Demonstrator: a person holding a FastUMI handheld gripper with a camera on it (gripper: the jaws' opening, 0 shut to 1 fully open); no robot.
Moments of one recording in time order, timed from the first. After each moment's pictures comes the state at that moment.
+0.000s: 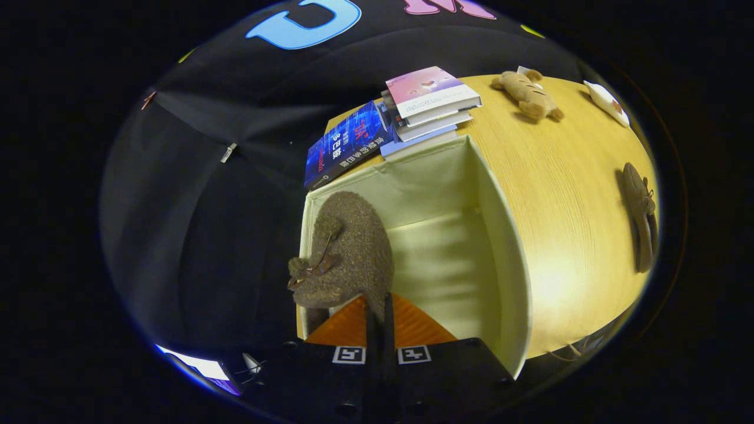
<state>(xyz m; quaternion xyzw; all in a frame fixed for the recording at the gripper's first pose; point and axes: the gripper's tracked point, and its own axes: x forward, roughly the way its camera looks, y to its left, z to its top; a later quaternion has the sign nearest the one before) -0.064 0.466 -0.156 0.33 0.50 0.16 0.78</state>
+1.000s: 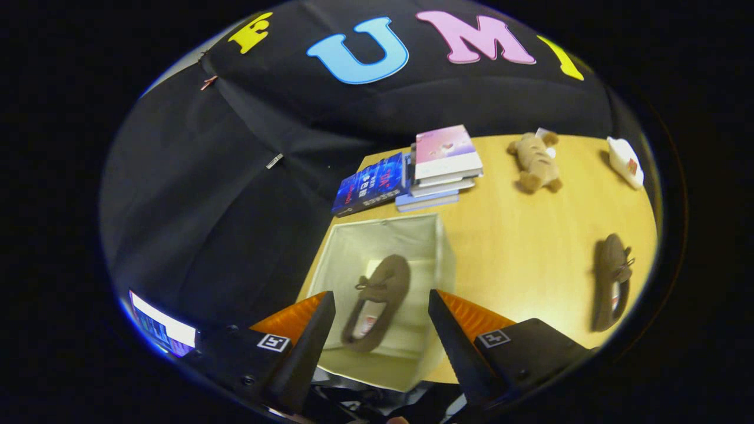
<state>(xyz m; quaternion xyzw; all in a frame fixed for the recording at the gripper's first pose) -0.079 0.324 -0.096 0.26 0.36 0.21 0.87</state>
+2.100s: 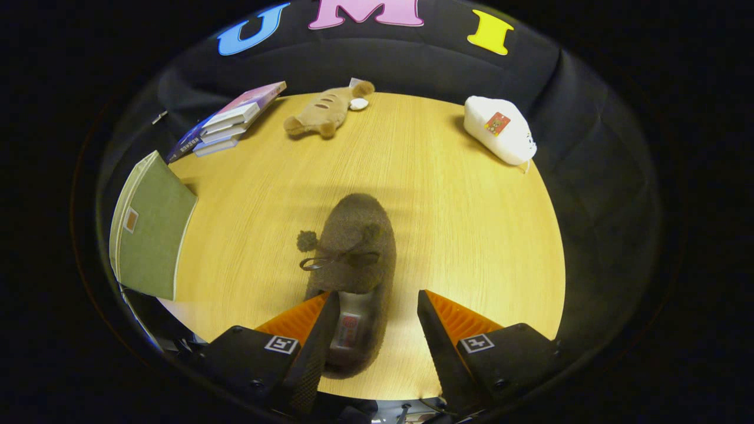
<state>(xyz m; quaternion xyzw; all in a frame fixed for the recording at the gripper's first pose) -0.090 -0.002 -0.372 0.09 0.50 0.06 0.86</state>
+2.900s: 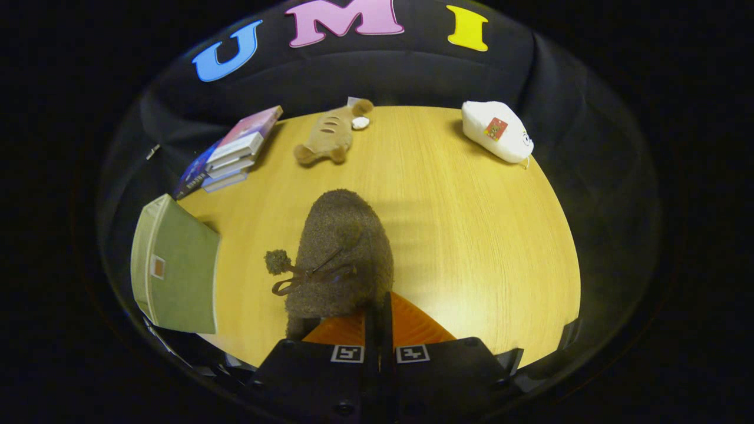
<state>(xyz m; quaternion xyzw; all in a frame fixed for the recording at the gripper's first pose) -0.074 0.046 -0.277 0.18 0.46 0.04 0.87</state>
